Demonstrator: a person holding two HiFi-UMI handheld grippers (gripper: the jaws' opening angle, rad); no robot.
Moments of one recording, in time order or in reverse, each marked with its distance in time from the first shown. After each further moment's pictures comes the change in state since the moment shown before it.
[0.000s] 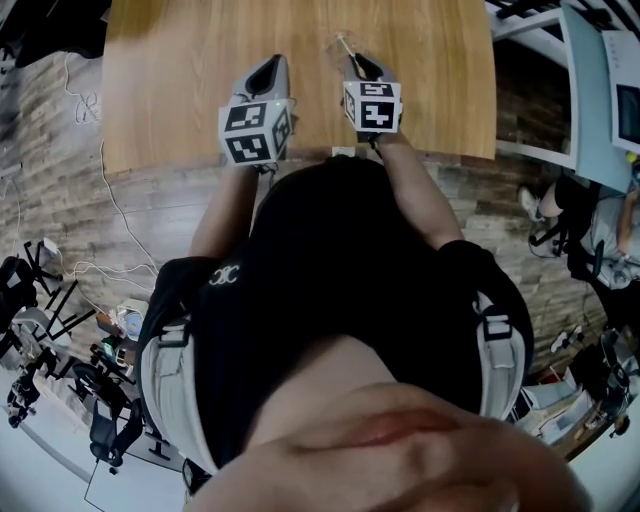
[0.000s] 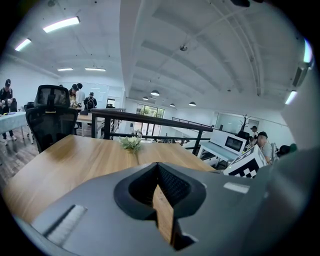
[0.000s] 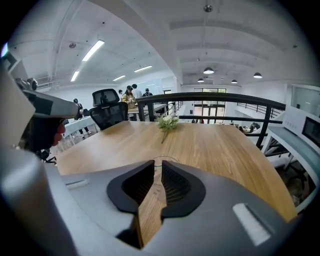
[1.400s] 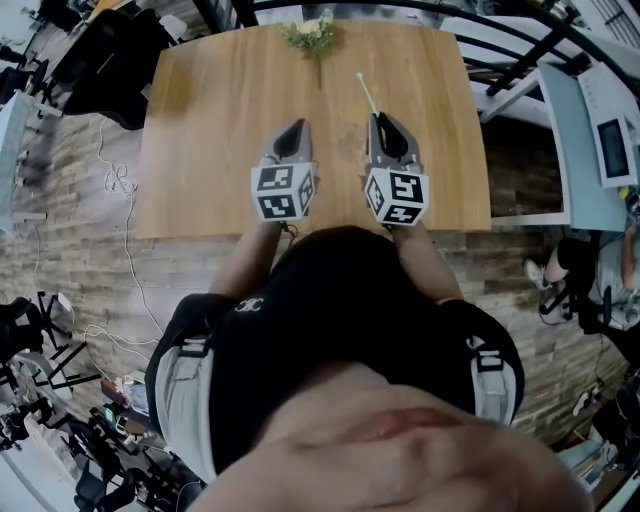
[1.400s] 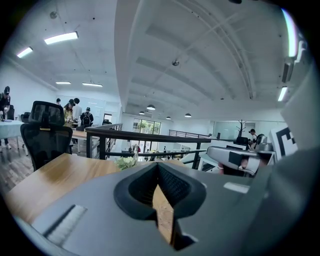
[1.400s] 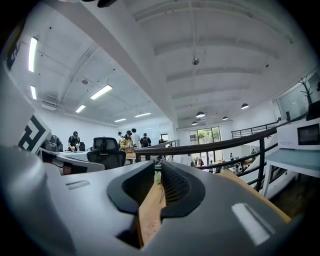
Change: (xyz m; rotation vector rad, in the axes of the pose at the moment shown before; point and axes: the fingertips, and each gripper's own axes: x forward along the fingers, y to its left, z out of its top) left arm 0.004 -0.021 0.066 0.059 -0.173 -0.024; right arm -0.120 -0.003 0.140 0.010 -0.559 -0.030
